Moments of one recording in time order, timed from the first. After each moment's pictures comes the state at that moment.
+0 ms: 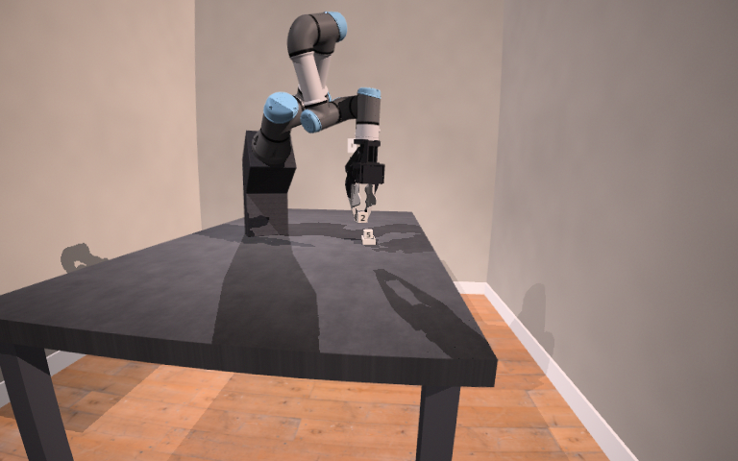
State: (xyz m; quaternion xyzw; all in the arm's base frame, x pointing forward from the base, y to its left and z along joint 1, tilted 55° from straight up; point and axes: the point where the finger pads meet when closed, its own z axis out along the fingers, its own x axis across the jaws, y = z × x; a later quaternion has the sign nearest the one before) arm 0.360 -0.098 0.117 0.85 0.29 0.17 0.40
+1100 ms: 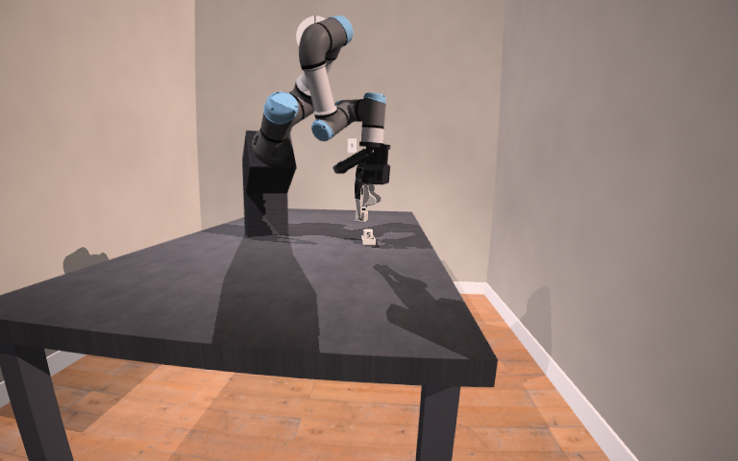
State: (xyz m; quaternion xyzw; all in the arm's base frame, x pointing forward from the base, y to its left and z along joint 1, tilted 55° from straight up) arm 0.362 -0.073 0.088 0.67 0.61 -0.01 0.42
